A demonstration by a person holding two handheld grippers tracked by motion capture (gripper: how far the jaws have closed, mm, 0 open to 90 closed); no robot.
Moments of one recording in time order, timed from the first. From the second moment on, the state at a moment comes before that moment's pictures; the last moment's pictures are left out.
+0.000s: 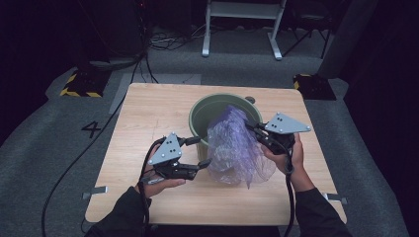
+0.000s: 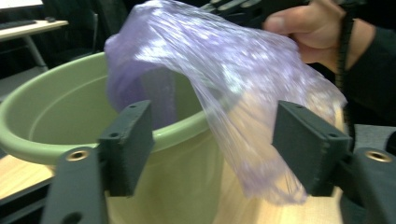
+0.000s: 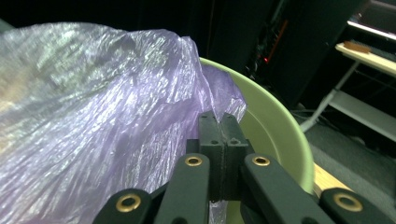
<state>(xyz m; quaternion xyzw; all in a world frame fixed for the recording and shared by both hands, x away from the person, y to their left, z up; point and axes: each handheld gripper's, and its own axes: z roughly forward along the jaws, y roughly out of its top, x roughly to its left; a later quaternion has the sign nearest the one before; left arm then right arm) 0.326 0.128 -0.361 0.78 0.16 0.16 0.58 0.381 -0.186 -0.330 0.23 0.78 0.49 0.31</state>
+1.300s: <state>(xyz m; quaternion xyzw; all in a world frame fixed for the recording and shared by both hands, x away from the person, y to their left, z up) 0.321 0.116 -0.370 0.80 0.14 0.18 0.56 0.334 -0.218 -0.310 0.18 0.78 0.53 0.27</state>
